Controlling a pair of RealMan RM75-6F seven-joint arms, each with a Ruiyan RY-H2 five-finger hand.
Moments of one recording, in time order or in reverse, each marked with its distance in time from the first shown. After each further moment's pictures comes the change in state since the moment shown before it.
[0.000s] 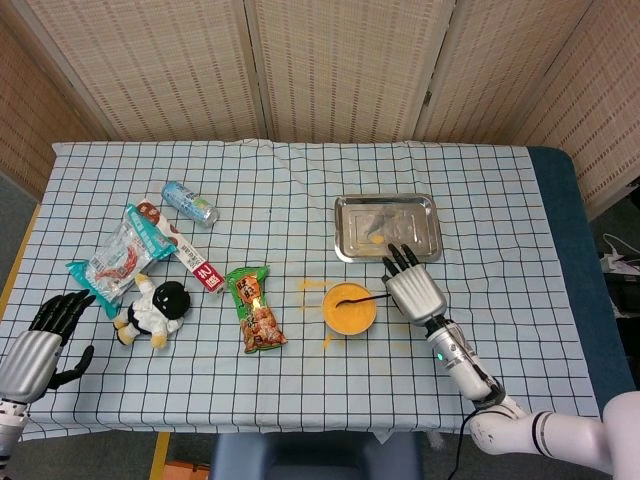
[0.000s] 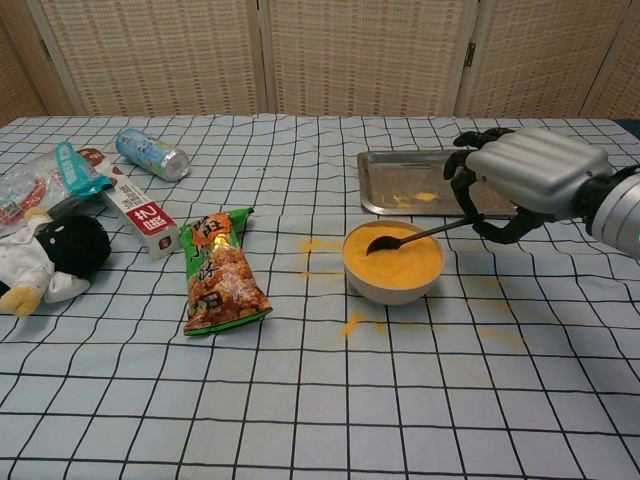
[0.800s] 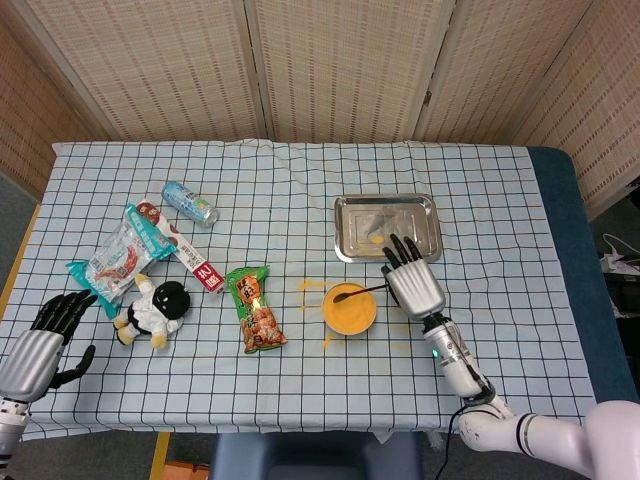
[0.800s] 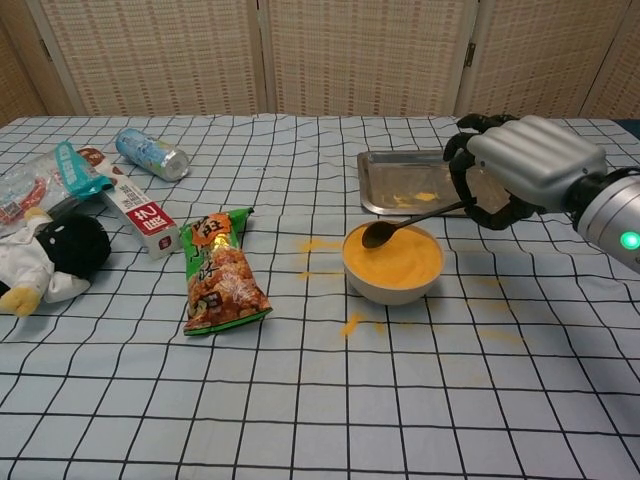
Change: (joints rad) left arm -0.004 -0.002 -0.001 0.003 -0.004 -0.008 0.002; right arm -0.038 -0.129 0.060 0.166 -0.079 0.071 0.081
